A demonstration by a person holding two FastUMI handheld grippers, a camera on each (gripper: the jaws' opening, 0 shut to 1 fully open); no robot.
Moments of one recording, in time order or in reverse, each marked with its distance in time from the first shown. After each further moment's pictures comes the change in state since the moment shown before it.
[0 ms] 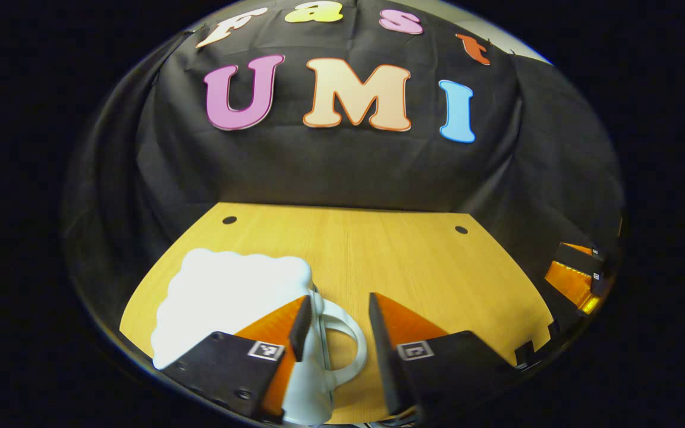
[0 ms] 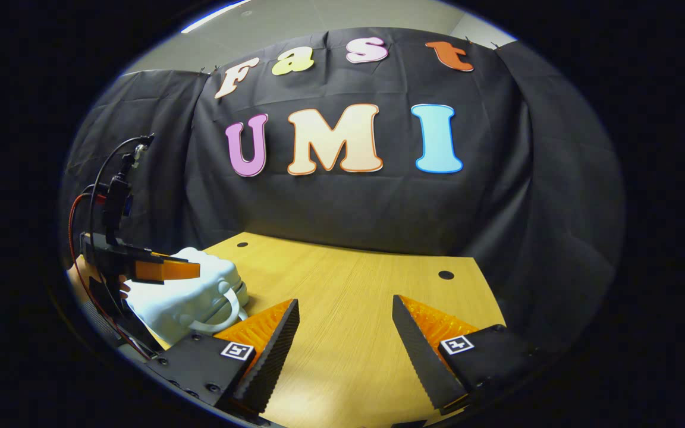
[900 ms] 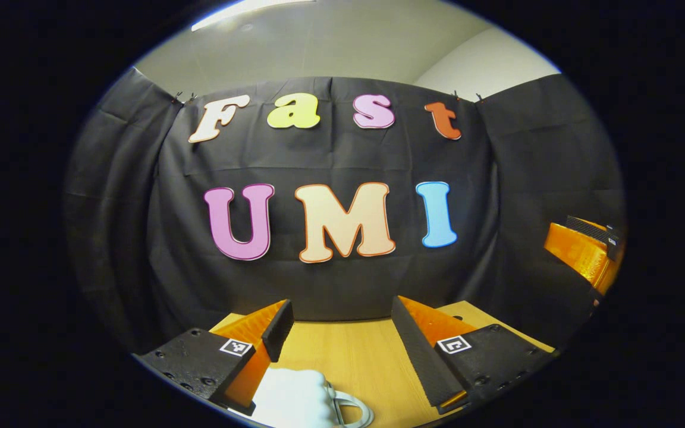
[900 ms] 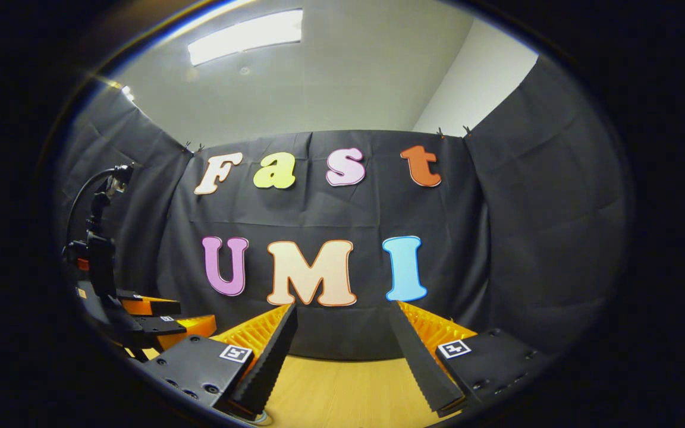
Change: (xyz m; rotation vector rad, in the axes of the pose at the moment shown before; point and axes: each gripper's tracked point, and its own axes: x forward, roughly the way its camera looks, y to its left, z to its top) left arm -0.072 -0.025 0.171 0.132 -0.470 0.005; right arm -0.079 0.048 0.212 -0.002 -0.551 -0.198
